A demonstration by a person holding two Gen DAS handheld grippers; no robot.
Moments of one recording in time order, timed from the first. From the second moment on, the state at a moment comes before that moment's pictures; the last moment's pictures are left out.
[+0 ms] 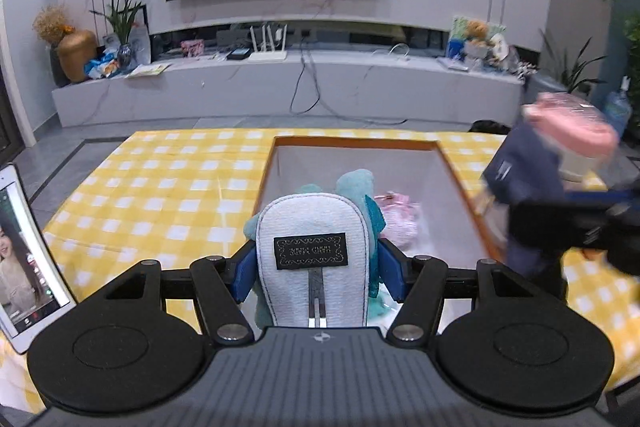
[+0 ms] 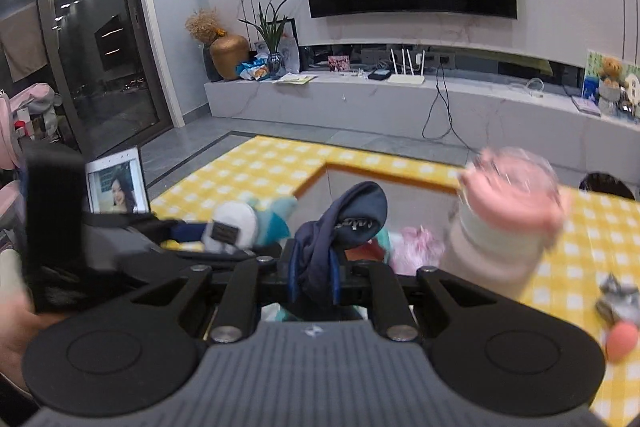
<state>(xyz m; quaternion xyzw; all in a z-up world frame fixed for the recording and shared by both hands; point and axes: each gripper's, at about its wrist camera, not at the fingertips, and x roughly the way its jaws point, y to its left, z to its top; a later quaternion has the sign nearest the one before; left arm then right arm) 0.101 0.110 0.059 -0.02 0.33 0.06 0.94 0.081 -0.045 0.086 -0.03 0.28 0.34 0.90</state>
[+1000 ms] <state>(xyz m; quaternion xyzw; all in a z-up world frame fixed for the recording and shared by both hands) 0.181 0.131 0.005 0.00 0.38 0.03 0.93 0.155 0.034 0.014 -0.25 0.37 0.27 0.85</state>
